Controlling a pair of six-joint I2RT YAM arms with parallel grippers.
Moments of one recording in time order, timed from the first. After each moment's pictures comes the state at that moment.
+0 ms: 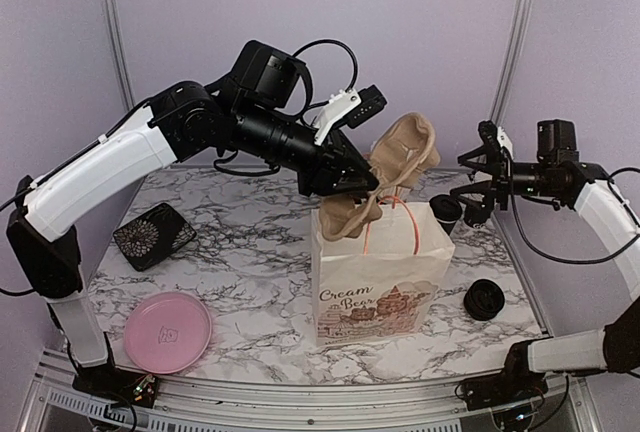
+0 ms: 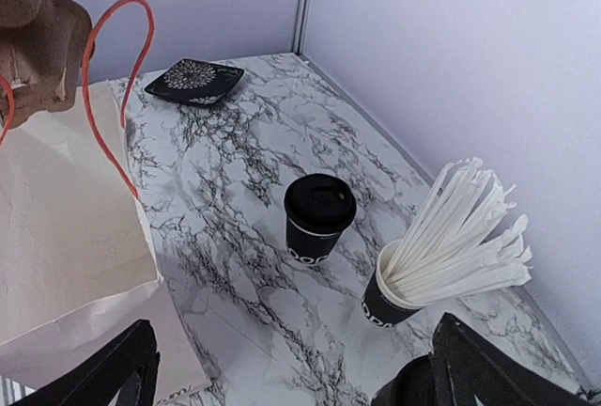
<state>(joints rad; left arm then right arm) -1.04 1.81 2.09 -0.79 0.40 0.19 -0.02 1.14 1.16 -0.63 -1.00 -0.70</state>
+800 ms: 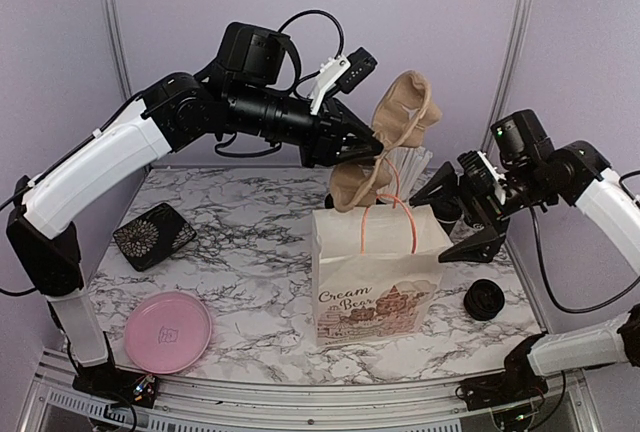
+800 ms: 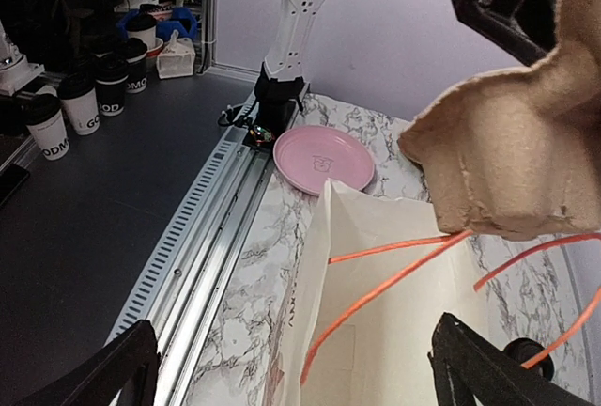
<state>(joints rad) -1.00 1.82 2.14 -0.67 0.43 0.14 0.47 1.14 1.33 -1.09 -1.14 -1.00</state>
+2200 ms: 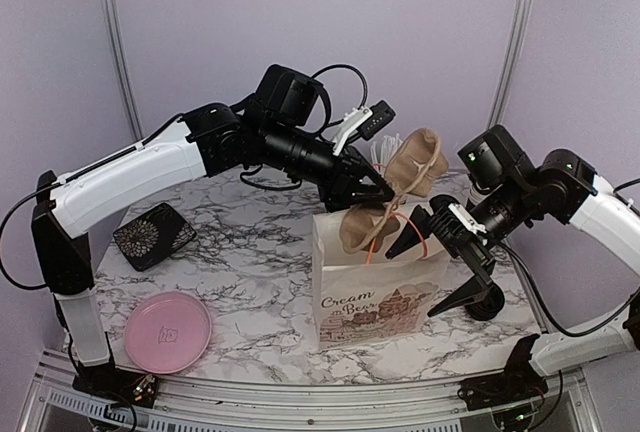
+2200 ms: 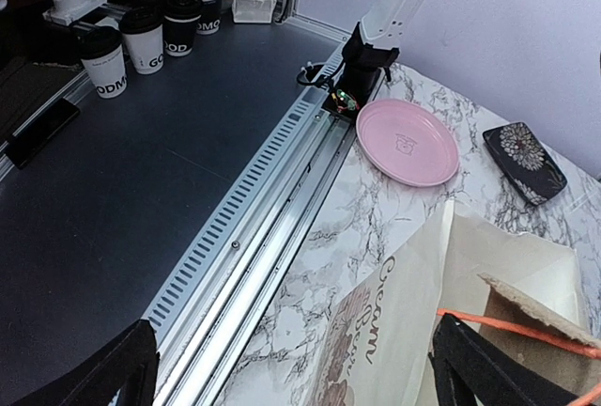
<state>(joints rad) -1.02 1.88 2.01 -0.60 0.54 0.00 0.81 1.14 1.31 -1.11 -0.93 -1.00</state>
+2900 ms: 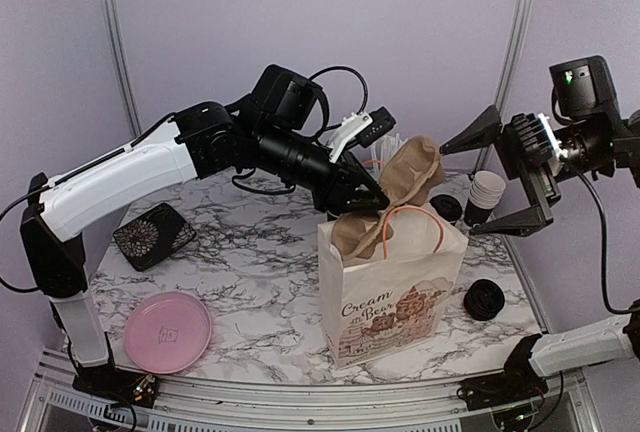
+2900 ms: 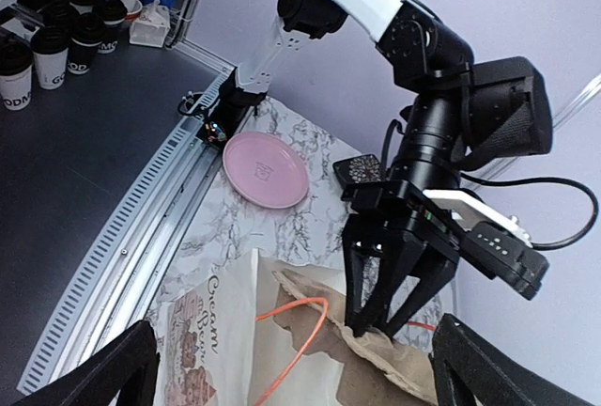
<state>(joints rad) -1.05 1.85 1.99 -0.67 0.47 0.05 0.69 1.13 1.74 -1.24 -0.84 -1.01</state>
